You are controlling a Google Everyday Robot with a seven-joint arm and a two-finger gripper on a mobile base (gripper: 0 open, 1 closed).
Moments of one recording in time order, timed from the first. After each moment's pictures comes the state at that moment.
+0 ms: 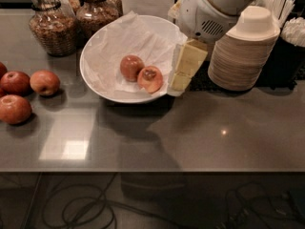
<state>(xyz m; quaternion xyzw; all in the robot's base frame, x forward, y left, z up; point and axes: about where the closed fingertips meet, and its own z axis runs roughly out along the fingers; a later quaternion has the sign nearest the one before) 0.515 -0.050 0.993 -0.68 0.67 0.02 0.28</state>
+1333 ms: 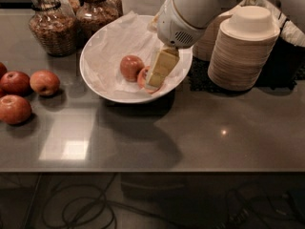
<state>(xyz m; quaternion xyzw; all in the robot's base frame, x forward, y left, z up) 0.559 -0.011 0.960 -0.69 0.66 0.04 0.31</state>
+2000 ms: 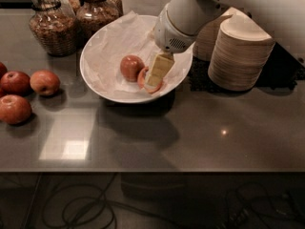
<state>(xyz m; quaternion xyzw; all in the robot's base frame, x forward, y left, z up) 0.594 -0.011 0.927 -0.68 0.67 0.04 0.29</state>
